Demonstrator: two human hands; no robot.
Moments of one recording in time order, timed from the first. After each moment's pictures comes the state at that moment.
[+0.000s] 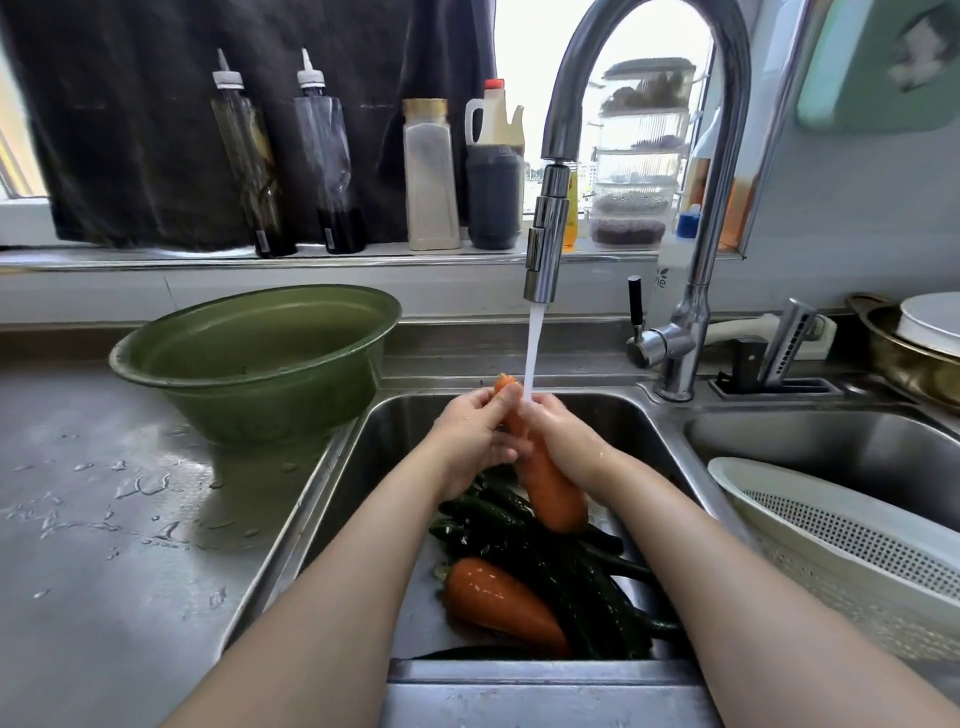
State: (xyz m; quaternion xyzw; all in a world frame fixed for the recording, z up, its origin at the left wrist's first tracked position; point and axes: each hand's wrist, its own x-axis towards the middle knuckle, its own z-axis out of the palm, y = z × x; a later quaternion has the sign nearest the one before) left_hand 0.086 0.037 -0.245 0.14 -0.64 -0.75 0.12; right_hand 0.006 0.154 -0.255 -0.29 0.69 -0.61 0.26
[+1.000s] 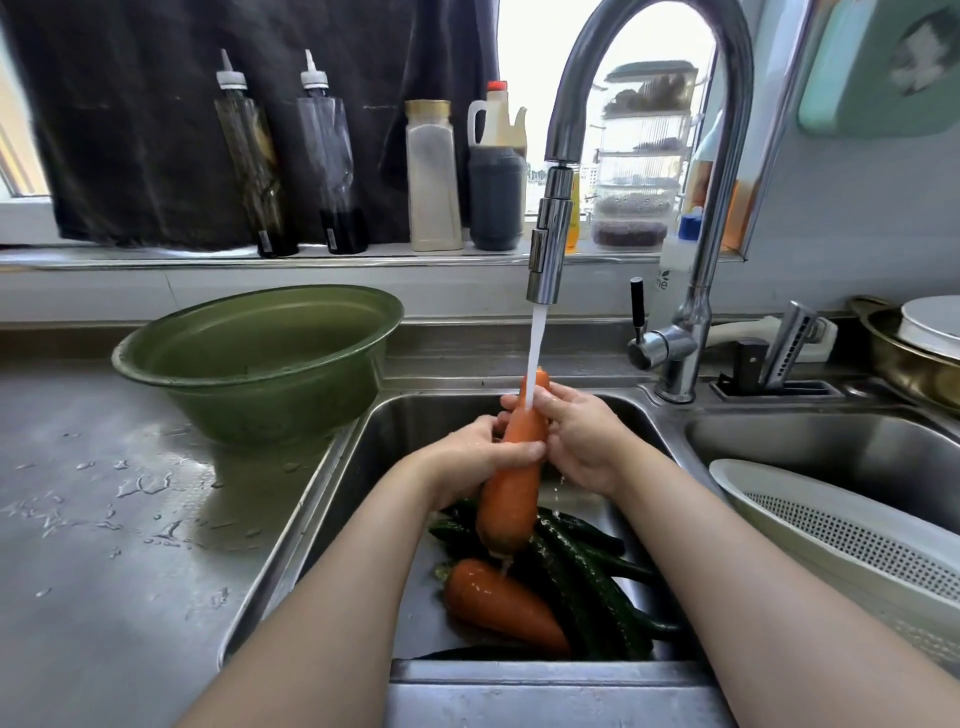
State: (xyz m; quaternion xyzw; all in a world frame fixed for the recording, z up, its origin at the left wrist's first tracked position) left_hand 0.090 0.023 -0.263 0.13 -0.74 -0.66 -0.02; right_hand -0.002 0.152 -0.246 -0.19 0.50 -0.76 0.35
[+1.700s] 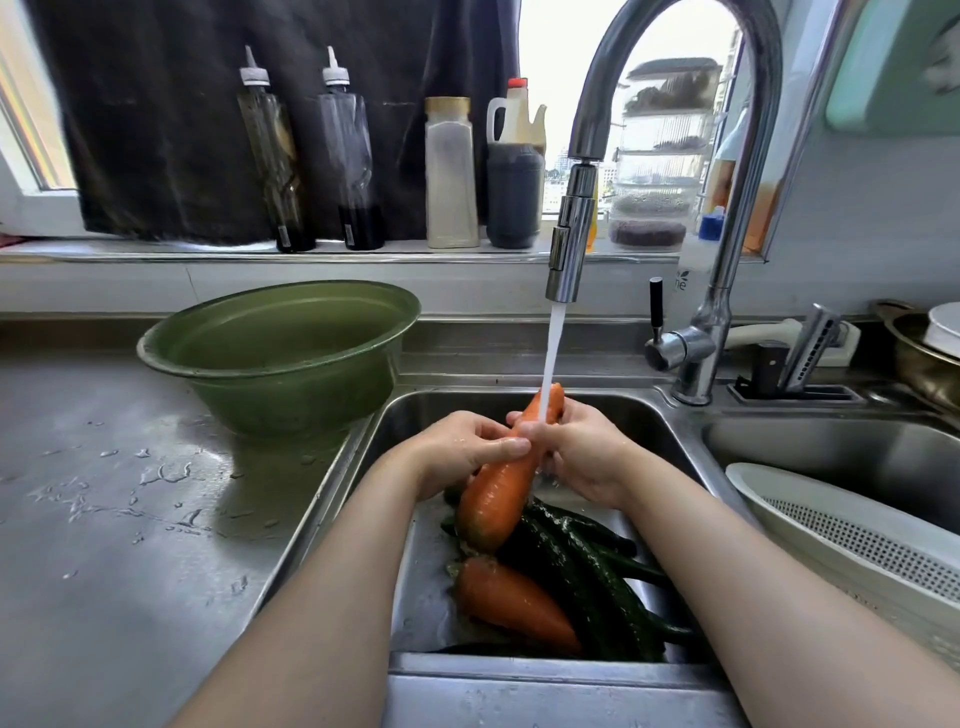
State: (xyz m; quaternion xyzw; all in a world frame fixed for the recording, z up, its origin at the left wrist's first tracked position) left_hand 0.104 -0.009 -0.262 0.12 -0.81 -0.58 0.00; right_hand 0.009 0.153 -0.254 -0.23 0.64 -0.65 0.32
